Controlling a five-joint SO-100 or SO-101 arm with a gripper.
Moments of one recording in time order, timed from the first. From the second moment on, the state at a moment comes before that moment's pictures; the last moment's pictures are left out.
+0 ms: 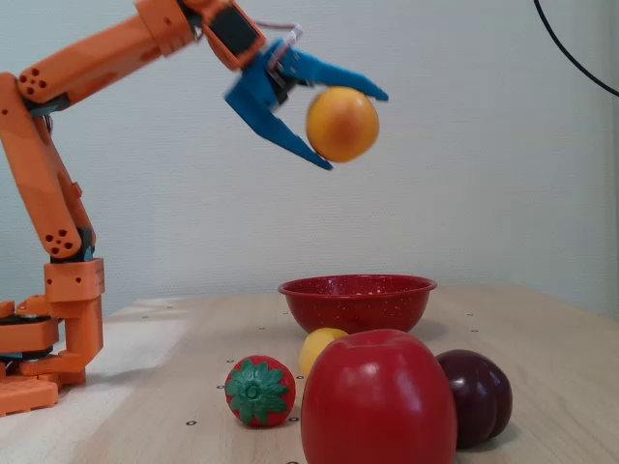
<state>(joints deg) 7.7 105.6 77.3 73.5 -1.7</state>
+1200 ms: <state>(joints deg) 26.3 70.3 72.5 71.6 8.5</state>
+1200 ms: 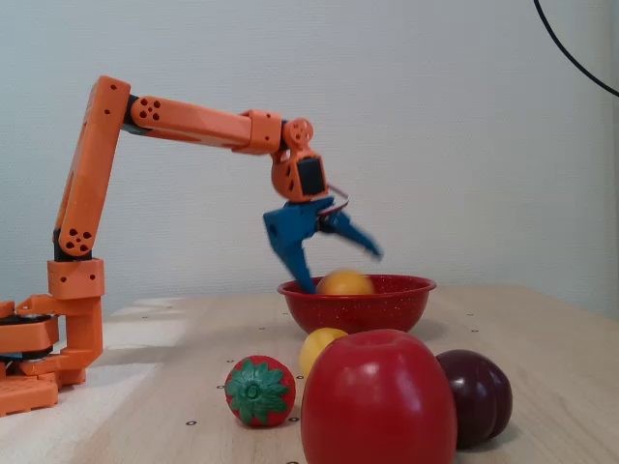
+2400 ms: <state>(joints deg) 1.2 135.7 126.8 47.8 0.0</state>
